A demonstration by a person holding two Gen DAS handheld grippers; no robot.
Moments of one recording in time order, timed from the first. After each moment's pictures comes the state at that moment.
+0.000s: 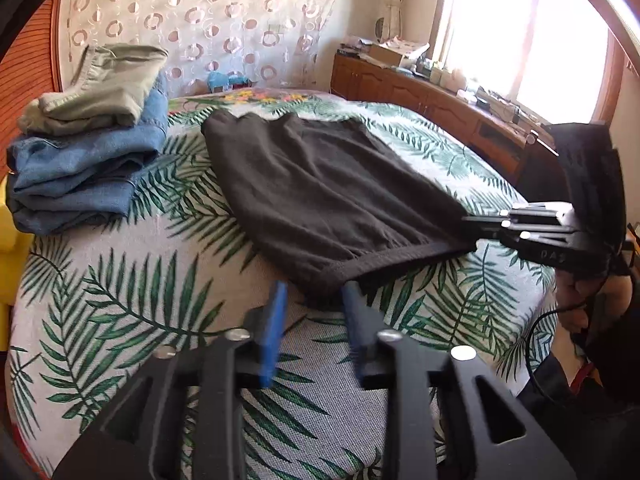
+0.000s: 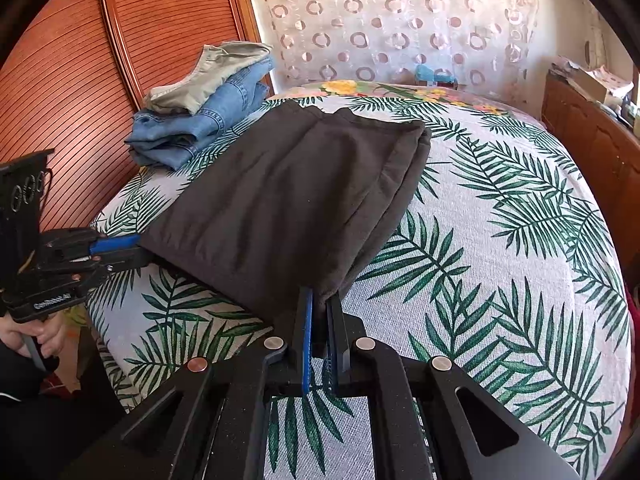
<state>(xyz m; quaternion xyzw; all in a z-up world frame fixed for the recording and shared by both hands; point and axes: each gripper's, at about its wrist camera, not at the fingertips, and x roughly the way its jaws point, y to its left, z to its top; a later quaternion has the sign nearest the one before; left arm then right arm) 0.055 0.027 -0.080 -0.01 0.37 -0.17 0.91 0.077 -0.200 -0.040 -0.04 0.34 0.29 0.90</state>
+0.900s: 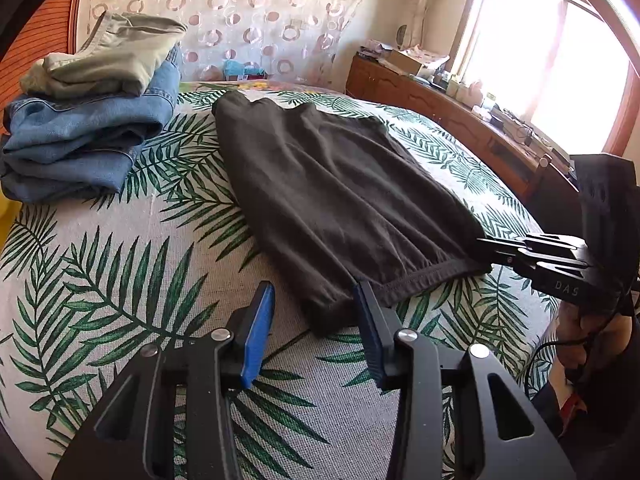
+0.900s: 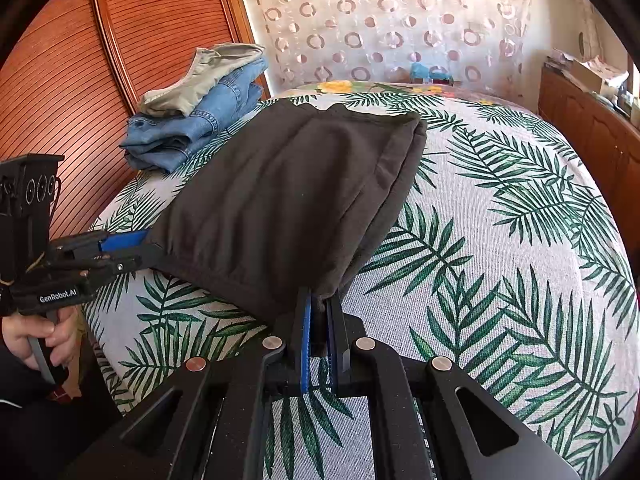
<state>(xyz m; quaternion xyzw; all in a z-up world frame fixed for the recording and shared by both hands) 0.072 0.029 -0.099 -0.06 0.38 -0.15 0.91 0.085 -0.200 -0.057 -0.03 0.34 0.28 0.90</state>
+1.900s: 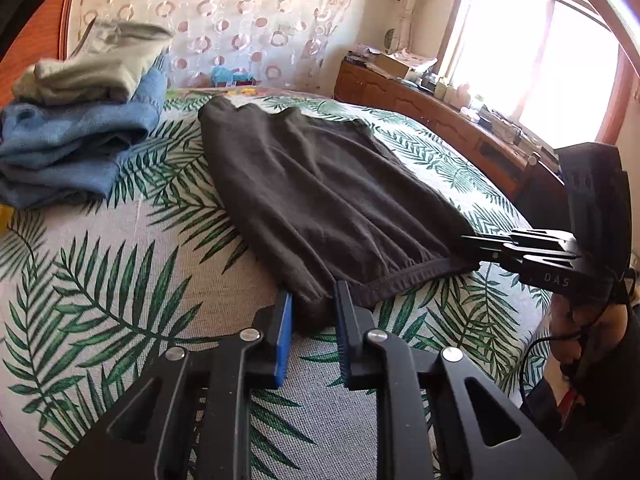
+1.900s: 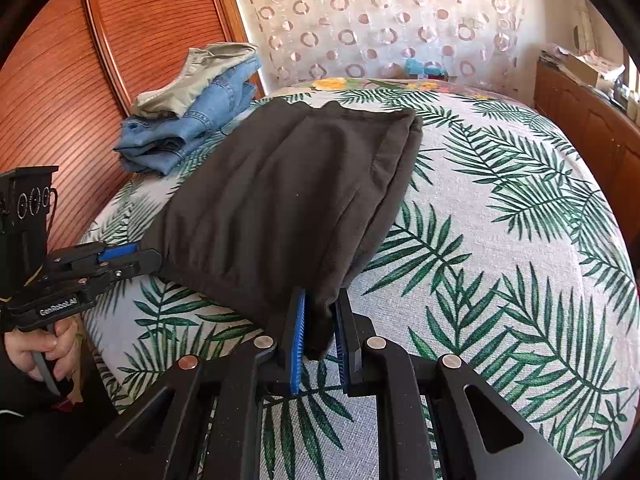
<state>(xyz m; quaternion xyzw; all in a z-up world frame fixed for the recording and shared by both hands) 0.067 0.023 -0.097 -0.05 0.37 -0.17 0.91 0.090 -0.197 -0.057 -0.02 0.34 0.28 0.90</state>
